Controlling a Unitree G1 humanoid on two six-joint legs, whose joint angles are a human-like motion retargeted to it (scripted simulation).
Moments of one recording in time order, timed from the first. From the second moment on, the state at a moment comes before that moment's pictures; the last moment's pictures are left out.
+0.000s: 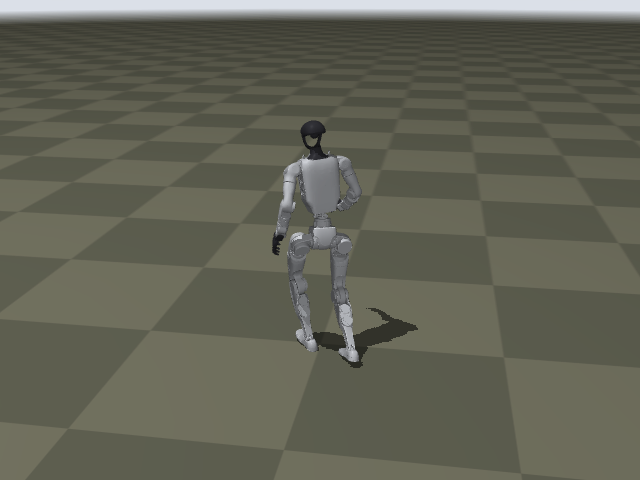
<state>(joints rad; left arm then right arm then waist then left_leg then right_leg) 0.39 0.41 -0.29 0.63 0.01 -0.33 0.17 -0.05 -0.38 0.36 0.56 -0.09 -0.36 -0.42 0.08 -0.12 -0.06 -0.58 -0.04 0.20 0.73 -0.49 0.02 -0.21 -0.02 0.00 0.74 -0.53 0.10</state>
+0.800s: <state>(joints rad) 0.30 0.48 -0.38 0.42 0.00 -0.38 0.34 -0.12 -0.39 0.40 0.44 0.03 -0.37 -0.47 0.07 -0.06 -0.03 -0.57 0.10 0.19 1.30 -0.62 0.09 -0.38 0.08 0.00 0.92 -0.67 -0.01</state>
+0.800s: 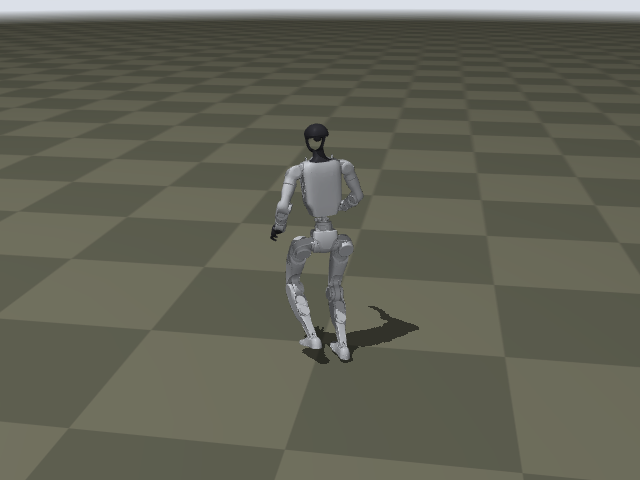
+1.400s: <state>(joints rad) -0.03 0.50 -0.50 0.24 0.10 -0.44 0.53 0.21 -0.44 0.43 0.42 -0.02 -0.40 -0.46 -0.09 0.03 -0.08 -0.10 0.04 0.08 1.17 -0.39 -0.07 -0.66 0.13 -0.07 0.95 -0.58 -0.01</state>
